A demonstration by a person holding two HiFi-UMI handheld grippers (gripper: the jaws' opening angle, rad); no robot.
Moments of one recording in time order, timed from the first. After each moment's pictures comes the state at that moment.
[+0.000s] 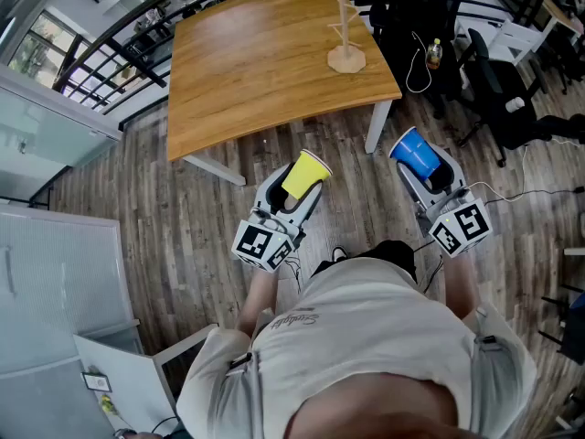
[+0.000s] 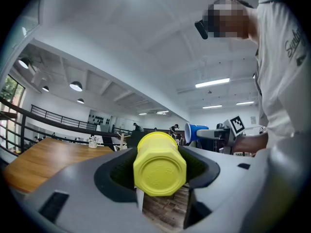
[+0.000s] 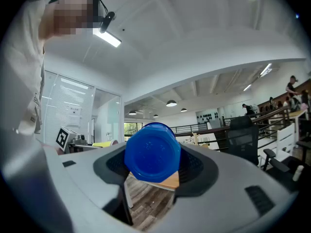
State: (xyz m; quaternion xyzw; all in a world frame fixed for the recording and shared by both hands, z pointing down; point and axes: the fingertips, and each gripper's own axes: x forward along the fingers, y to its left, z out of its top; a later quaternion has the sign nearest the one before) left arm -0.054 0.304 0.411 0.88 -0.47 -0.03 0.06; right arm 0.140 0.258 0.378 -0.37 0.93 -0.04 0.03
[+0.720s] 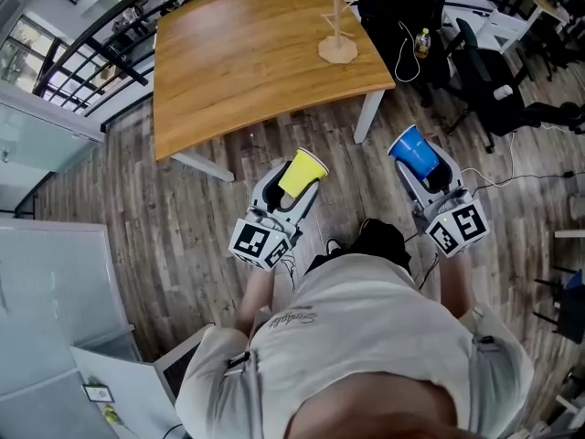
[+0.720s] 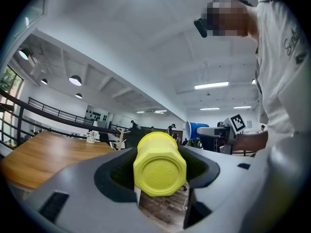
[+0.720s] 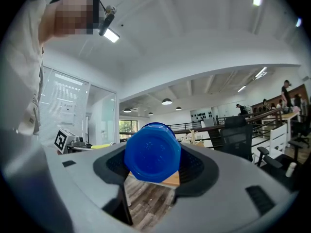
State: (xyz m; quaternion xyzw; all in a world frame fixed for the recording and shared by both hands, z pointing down) left arm -0.081 0.311 0.431 0.89 -0.45 -0.03 0.08; right arm 0.117 0.270 0.387 -0.39 0.92 -0.05 0.02
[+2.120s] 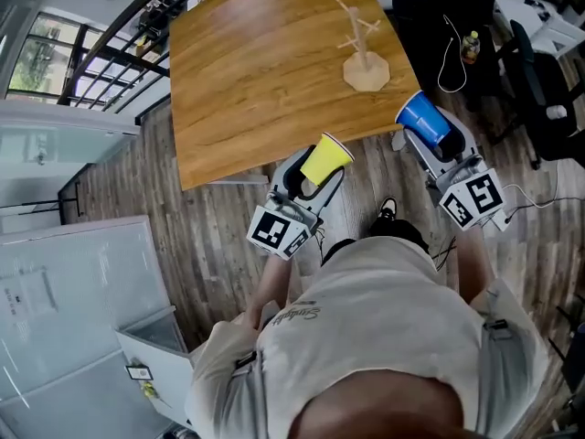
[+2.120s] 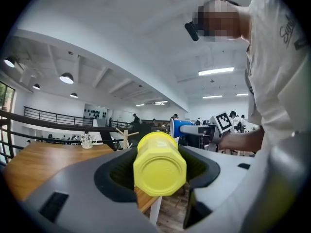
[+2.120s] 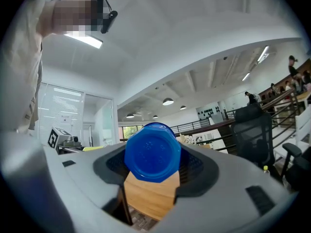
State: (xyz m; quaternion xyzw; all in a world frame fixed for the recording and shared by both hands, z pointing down) left arm -0.042 0.058 0.429 0.89 -0.46 0.03 0.06; right arm 0.116 -0.023 0.408 -0.34 0.93 -0.08 0.05
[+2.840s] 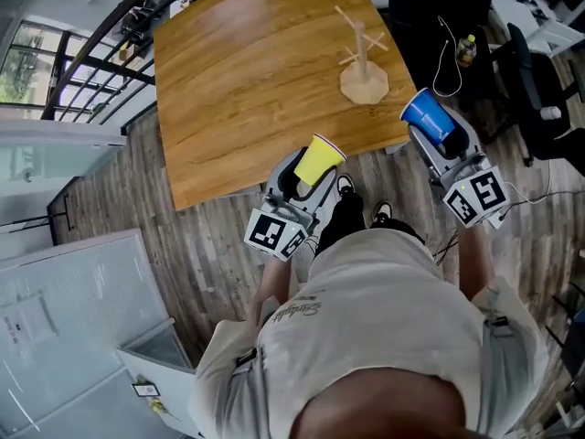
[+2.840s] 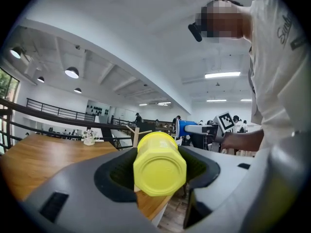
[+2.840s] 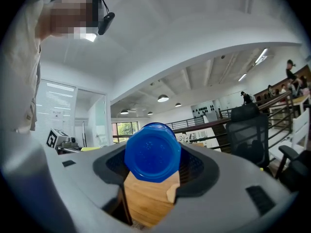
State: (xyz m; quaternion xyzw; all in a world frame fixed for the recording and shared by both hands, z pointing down) left arm -0.093 -0.008 0.450 0.88 -0.46 0.01 0.09; right arm 0.091 -0.092 0.418 -0.37 0.93 -0.08 0.03
